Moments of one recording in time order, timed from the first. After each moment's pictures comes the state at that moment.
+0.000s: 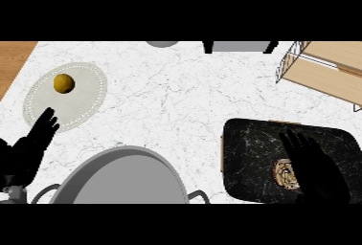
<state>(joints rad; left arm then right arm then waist) 0.02 0.35 0.11 -1.45 0.14 -0.02 0.13 0.03 -0.59 0.46 -1.81 0.96 0.29 0.63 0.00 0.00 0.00</state>
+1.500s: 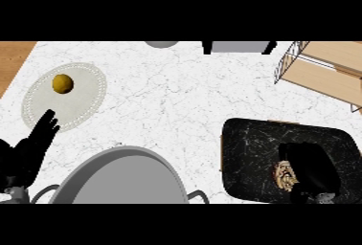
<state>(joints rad) 0.01 0.29 0.19 -1.44 0.06 -0.08 0.11 0.03 -0.44 0.31 -1.64 1.18 0.18 0.30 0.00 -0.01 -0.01</state>
